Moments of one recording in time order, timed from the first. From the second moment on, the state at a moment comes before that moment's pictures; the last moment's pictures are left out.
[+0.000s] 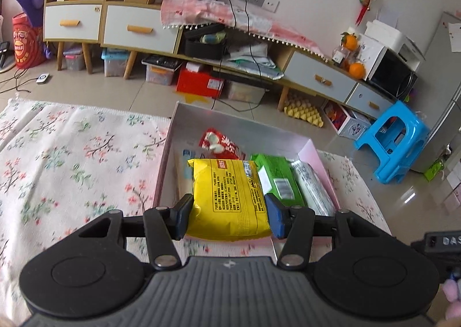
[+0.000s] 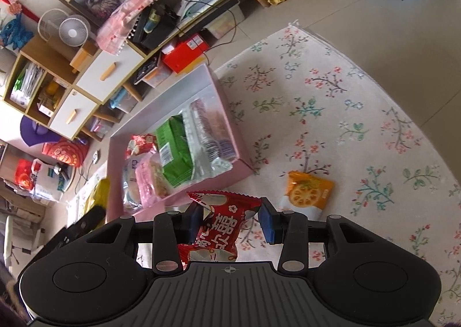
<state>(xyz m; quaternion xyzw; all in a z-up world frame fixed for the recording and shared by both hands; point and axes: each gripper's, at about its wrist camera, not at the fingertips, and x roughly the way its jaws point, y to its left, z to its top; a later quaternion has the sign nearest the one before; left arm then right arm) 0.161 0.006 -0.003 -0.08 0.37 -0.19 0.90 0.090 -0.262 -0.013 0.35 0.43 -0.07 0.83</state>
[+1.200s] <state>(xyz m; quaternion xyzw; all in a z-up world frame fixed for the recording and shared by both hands) 0.159 0.043 -0.017 -0.06 0.41 -0.18 0.89 0.194 -0.164 -0.004 0.17 0.40 -0.04 0.90</state>
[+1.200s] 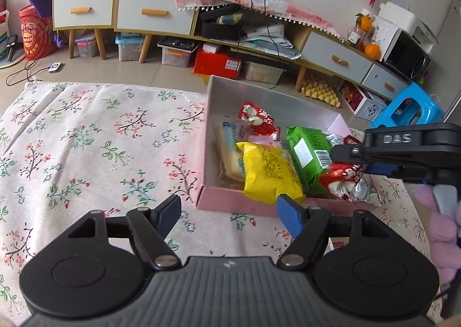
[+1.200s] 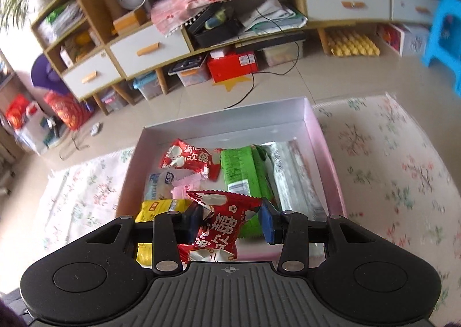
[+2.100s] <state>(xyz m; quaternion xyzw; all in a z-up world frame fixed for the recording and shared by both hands) 0.154 0.047 -0.016 -0.05 0.42 -0.17 0.89 0.191 -0.150 0.007 0.14 0.40 -0.04 0.91</state>
